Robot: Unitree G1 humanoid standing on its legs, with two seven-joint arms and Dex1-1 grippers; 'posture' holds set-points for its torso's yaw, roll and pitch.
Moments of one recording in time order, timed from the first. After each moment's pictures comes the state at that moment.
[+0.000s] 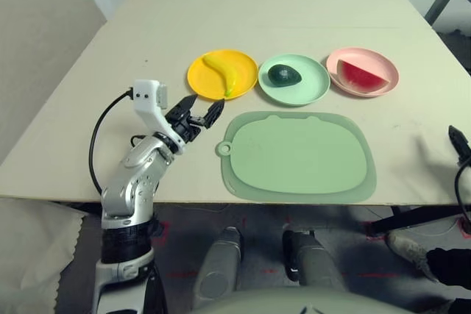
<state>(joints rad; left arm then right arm) -0.19 0.28 0.24 -0.36 -0.47 0.67 -0.36 -0.31 -0.75 -0.60 0.92 0.42 -0.30 0.75</state>
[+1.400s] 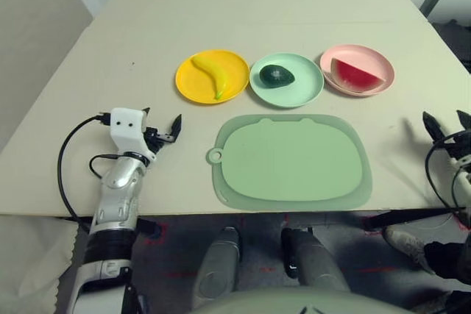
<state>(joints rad) -0.21 0.44 0.25 0.31 -0.18 -0.09 -0.35 -0.52 -0.66 -0.48 1.15 0.35 -0.49 0.77</state>
